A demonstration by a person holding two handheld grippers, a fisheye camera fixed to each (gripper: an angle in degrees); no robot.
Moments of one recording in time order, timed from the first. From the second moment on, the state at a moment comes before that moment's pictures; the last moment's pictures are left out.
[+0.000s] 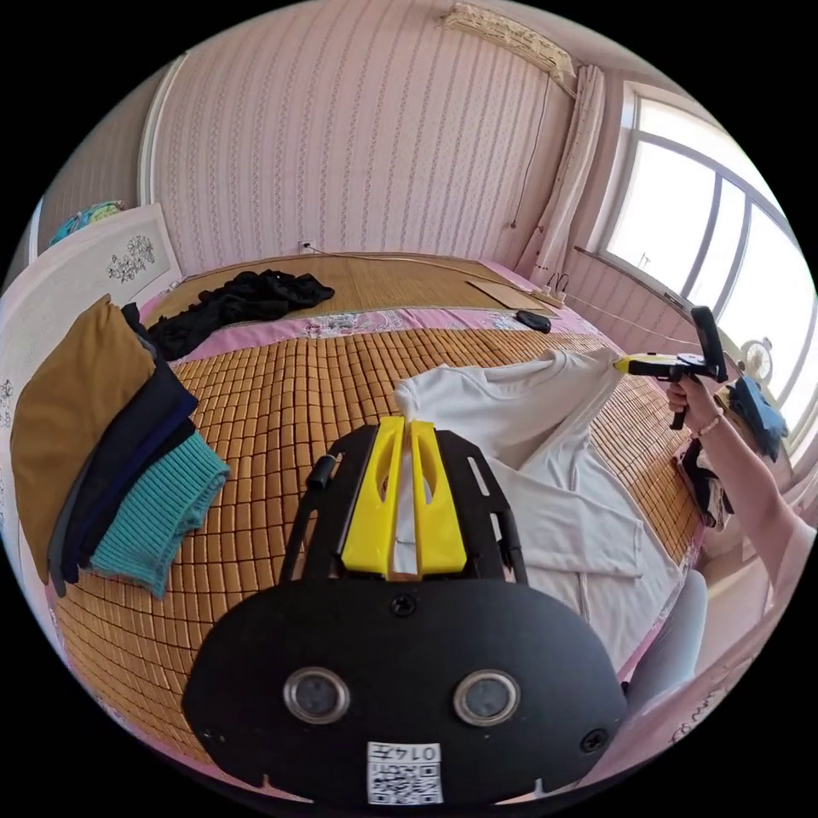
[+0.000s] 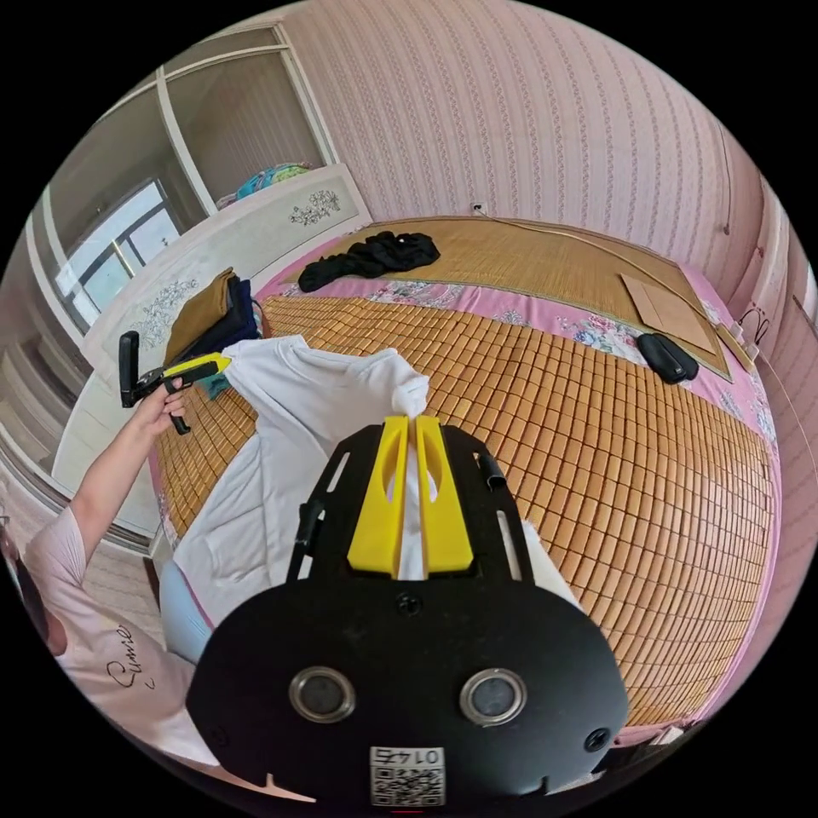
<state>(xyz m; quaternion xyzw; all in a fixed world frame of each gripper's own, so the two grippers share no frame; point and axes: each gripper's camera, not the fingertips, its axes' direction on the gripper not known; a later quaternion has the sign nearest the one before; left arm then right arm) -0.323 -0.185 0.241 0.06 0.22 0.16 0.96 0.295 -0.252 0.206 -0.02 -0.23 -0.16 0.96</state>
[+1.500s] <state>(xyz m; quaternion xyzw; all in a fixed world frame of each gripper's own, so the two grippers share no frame) -0.255 0.070 0.145 -0.03 0.19 0.22 0.96 0.256 0.013 0.181 -0.09 -0.28 -0.18 0.94</state>
